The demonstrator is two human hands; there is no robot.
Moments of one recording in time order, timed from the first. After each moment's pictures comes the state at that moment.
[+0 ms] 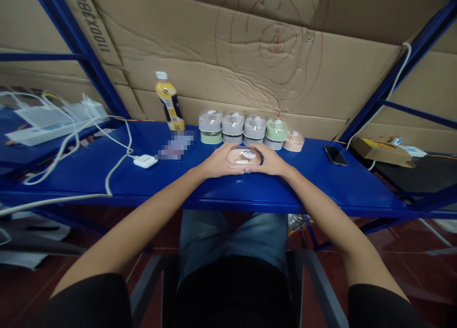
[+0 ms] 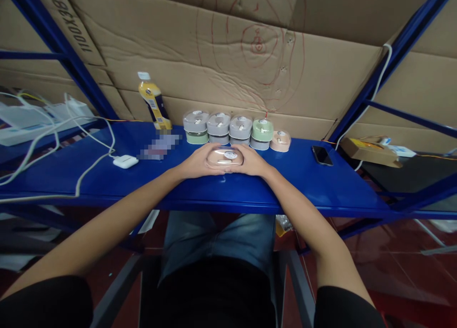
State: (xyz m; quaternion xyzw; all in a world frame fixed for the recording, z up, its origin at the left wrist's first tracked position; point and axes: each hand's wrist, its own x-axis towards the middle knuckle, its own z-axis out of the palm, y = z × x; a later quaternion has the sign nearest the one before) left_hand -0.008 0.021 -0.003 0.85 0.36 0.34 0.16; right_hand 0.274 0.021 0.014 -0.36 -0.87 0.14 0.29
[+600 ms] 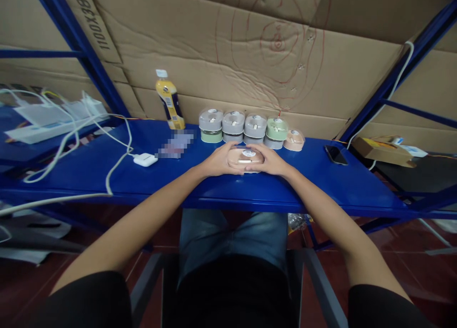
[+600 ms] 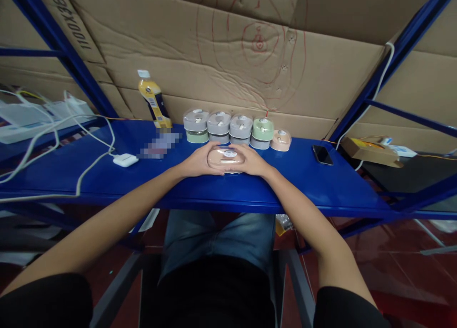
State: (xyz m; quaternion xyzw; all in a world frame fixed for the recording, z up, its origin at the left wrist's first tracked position) left_hand -0.004 0.019 -0.001 0.83 0.38 0.34 0.22; right_hand 0.275 0.022 0.009 -0.34 -0.88 0.17 0.30
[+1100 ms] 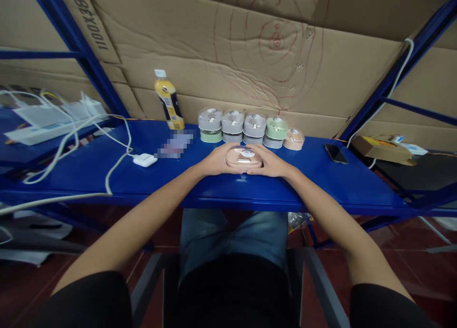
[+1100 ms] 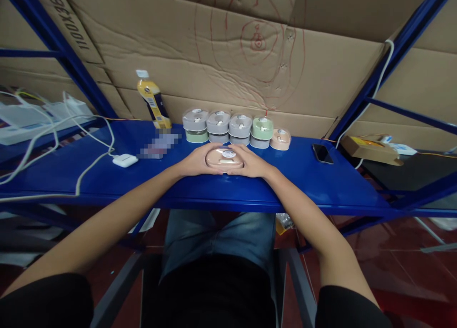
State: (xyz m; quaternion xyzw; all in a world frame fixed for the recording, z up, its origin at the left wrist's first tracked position) left_hand -0.010 0.021 0.000 0.85 0.35 0.34 0.20; right_hand 0.279 0.013 0.013 -0.32 -0.90 0.16 0.26
